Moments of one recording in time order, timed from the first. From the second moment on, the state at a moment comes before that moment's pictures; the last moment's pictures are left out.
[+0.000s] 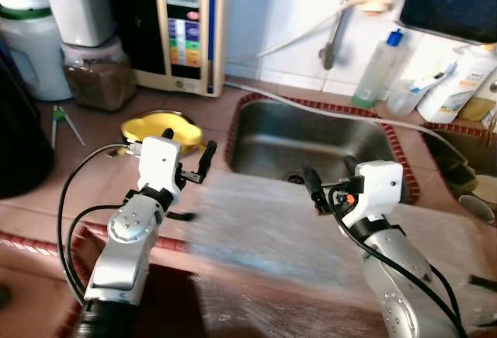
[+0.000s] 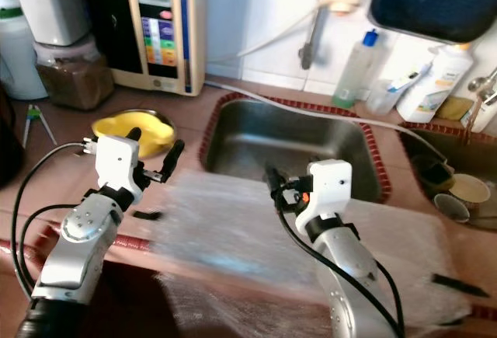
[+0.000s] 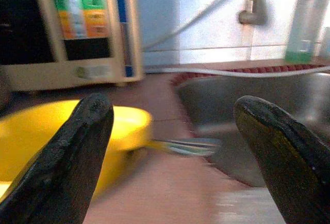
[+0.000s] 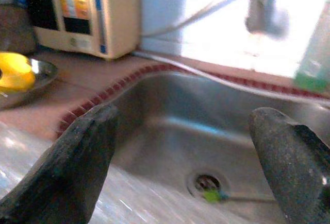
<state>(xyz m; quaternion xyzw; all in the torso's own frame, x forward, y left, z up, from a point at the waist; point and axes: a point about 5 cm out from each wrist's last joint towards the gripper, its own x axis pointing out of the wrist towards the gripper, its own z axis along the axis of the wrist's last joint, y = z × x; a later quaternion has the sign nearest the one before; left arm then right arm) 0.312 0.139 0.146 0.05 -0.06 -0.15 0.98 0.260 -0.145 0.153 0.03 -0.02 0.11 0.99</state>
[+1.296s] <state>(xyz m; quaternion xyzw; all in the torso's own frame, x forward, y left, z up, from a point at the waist) 0.314 0.136 0.155 0.00 -0.08 -0.17 0.98 0.262 -0.139 0.172 0.02 -0.08 0.14 0.99</state>
